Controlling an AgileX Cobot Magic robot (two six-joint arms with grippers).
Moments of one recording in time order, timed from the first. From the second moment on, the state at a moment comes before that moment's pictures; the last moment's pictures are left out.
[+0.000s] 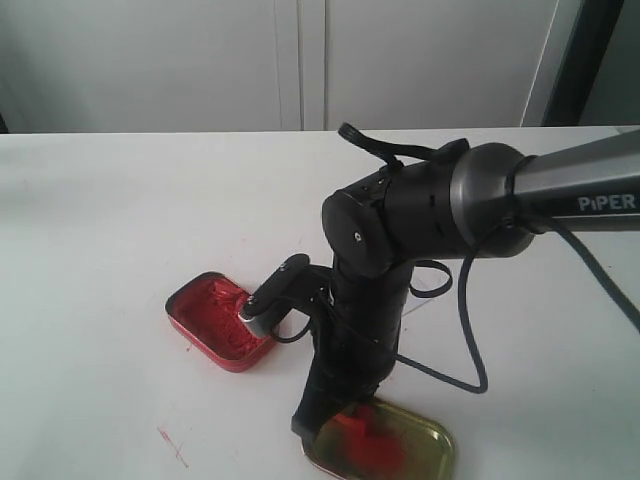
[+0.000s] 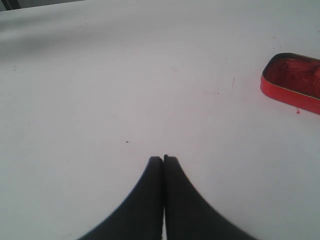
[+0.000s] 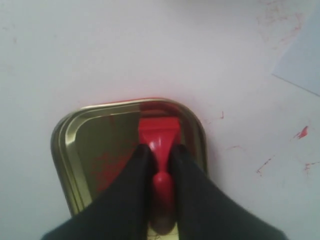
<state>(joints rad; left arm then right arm) -0.05 0.00 0.02 -0.09 0.43 0.15 0.77 1.88 -1.16 0.06 0.85 -0.29</state>
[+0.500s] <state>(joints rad) -0.05 0.00 0.02 -0.09 0.43 0.15 0.77 1.88 -1.16 0.06 0.85 -0.29</state>
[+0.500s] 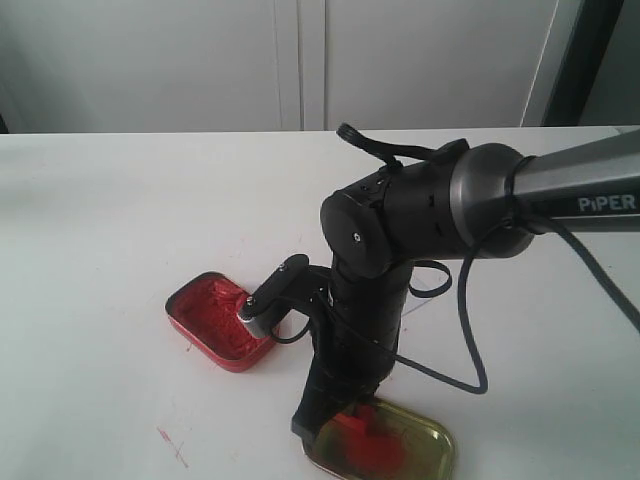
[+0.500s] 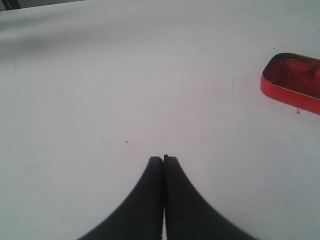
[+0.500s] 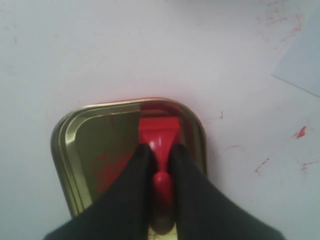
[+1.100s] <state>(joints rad) -0.05 0.00 0.02 -0.09 0.43 0.15 0.77 1.80 -1.16 0.06 0.83 -0.29</state>
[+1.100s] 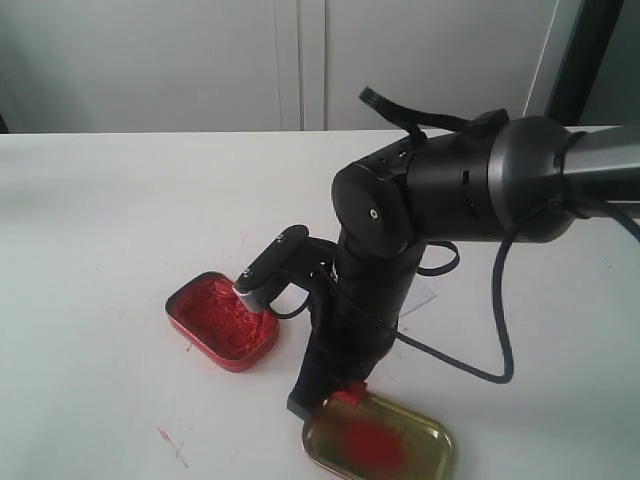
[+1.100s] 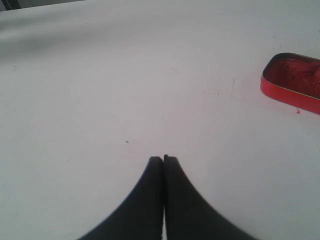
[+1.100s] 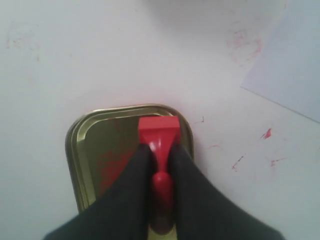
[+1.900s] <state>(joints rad) -0.05 0.00 0.02 -0.09 0.43 0.15 0.77 1.96 -1.51 0.06 0.99 -0.16</state>
